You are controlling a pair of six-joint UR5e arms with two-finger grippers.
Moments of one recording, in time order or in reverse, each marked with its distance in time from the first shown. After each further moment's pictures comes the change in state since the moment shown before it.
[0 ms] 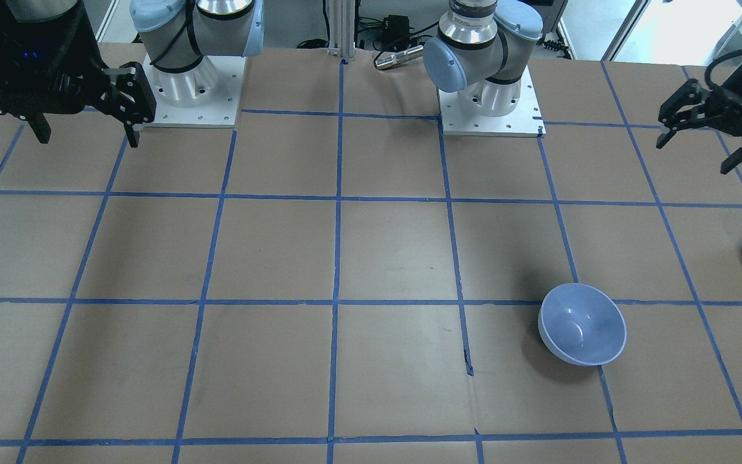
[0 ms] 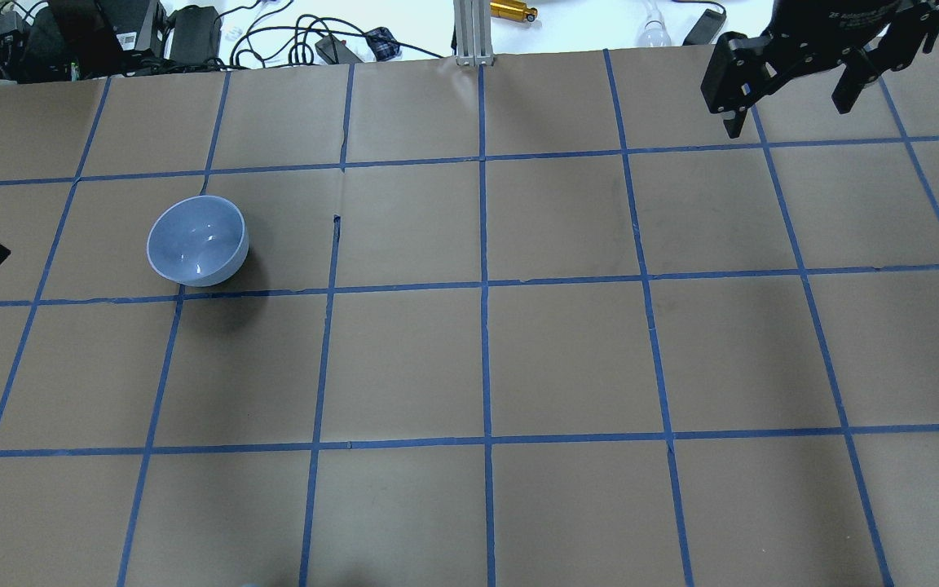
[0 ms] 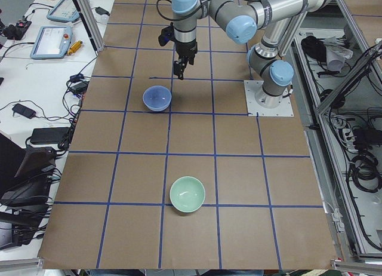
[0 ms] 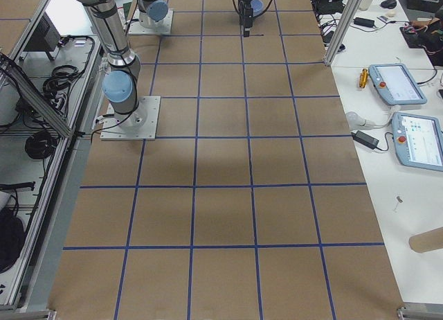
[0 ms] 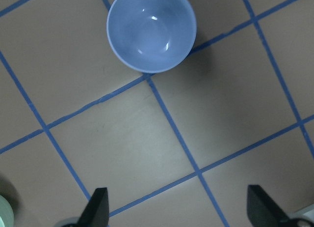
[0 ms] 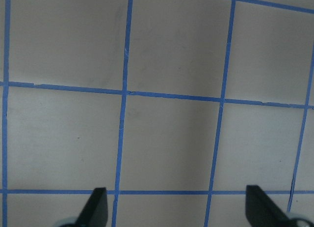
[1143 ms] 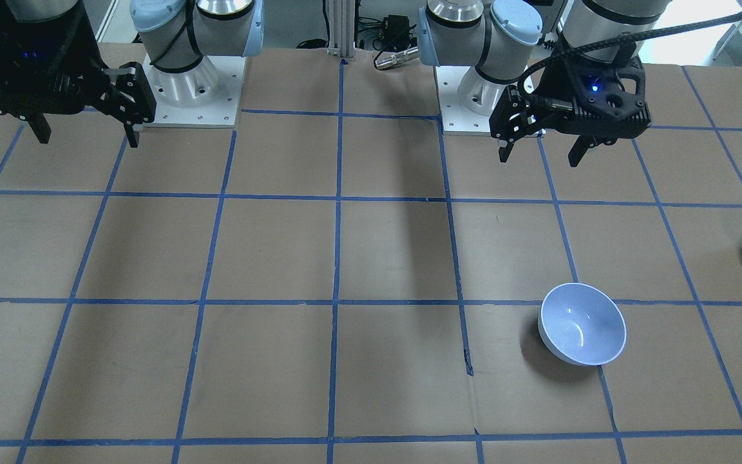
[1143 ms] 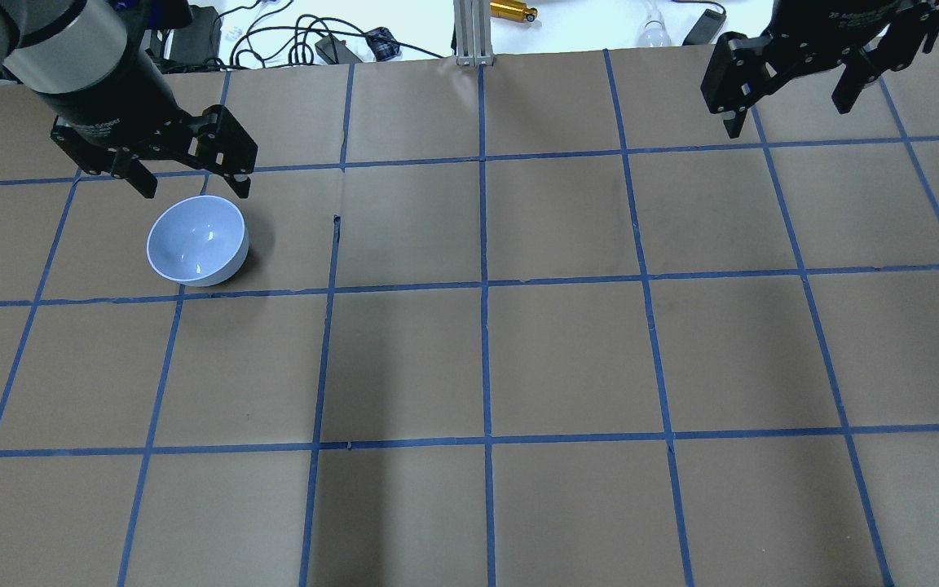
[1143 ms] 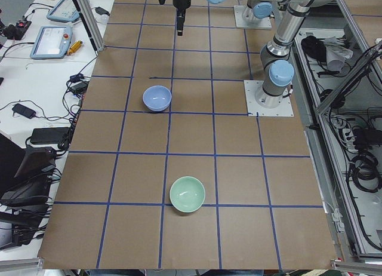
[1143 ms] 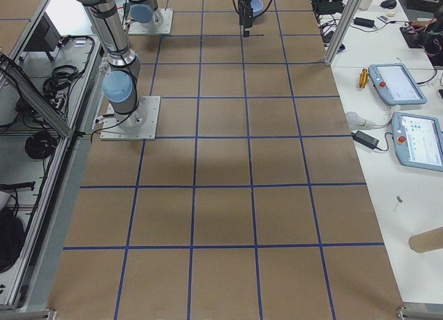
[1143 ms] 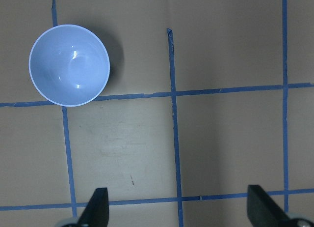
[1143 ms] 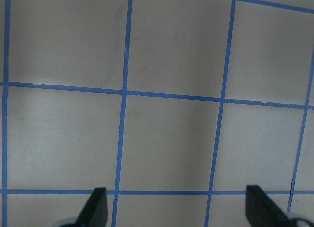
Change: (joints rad) left arm -0.562 -0.017 0.065 0.029 -0.002 -0.972; right arm 0.000 0.000 0.000 0.000 0.000 0.000
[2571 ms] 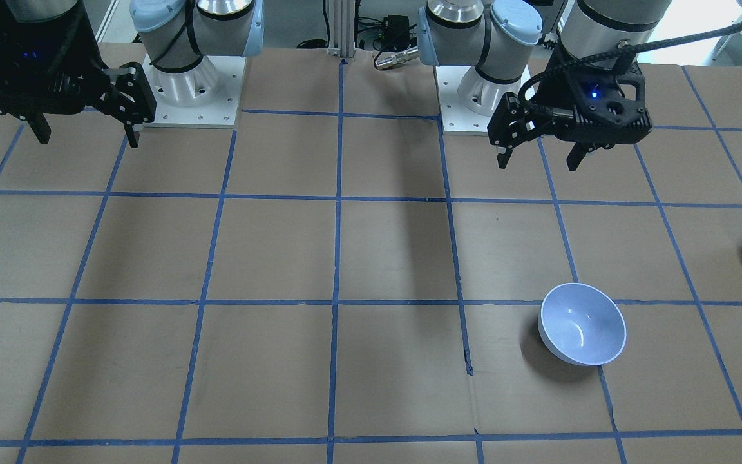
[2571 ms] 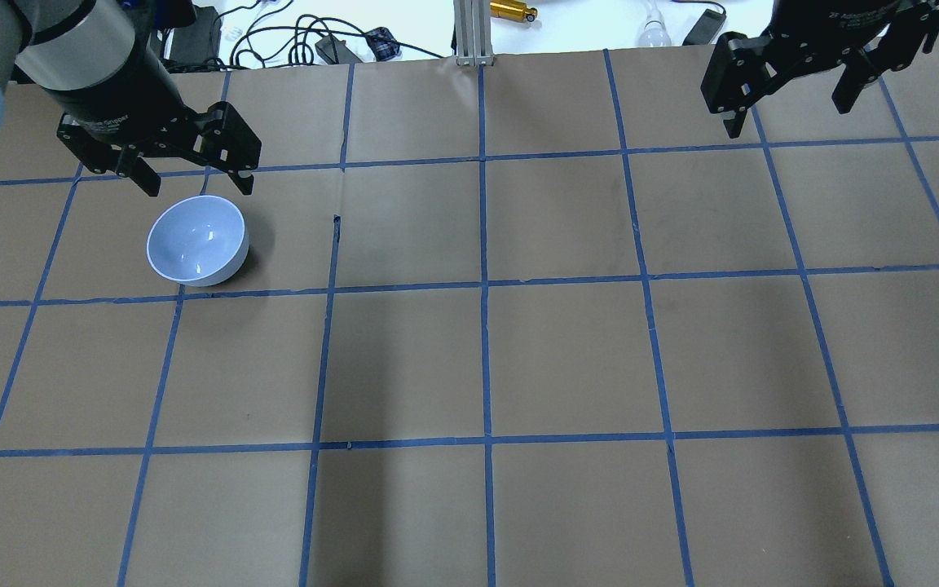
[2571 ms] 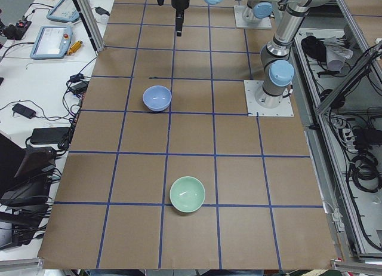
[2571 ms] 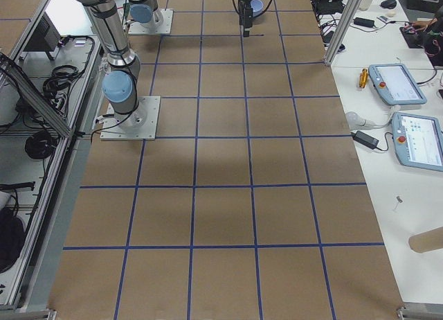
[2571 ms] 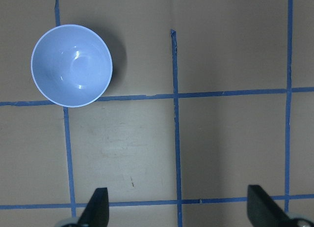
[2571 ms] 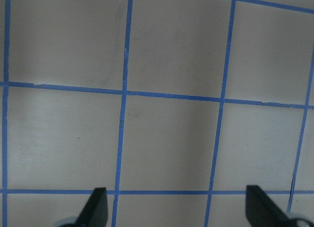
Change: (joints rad) left arm -0.015 -0.019 0.012 0.011 0.001 -0.084; right arm 0.000 0.000 0.000 0.000 0.000 0.000
